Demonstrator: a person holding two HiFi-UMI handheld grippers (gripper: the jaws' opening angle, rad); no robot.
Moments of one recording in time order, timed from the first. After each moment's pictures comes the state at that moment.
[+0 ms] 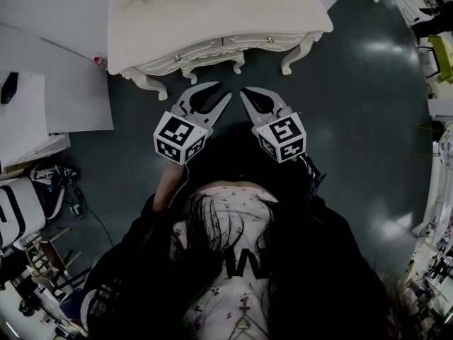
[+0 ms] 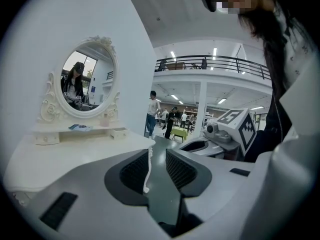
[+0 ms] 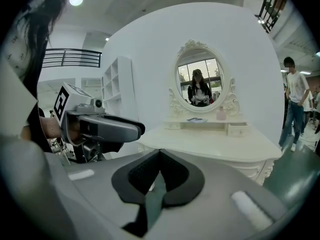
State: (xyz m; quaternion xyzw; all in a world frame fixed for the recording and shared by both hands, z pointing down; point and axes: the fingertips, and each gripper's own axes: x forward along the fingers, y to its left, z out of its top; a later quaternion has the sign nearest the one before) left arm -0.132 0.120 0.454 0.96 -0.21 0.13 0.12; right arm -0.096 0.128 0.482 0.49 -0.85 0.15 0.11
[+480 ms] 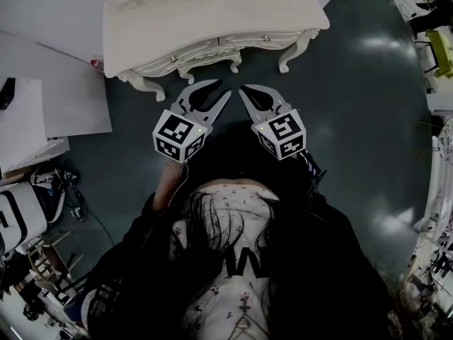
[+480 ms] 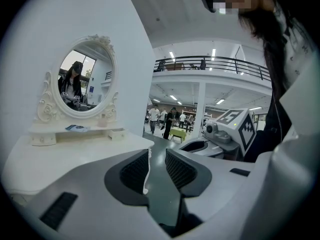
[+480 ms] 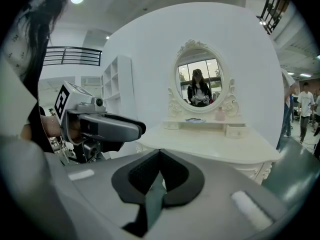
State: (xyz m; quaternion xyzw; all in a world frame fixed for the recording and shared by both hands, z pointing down) left arm -0.123 0.114 0.452 0.96 -0.20 0.13 0.12; right arm -0.089 0.123 0.481 0.49 -0.85 0.14 0.12
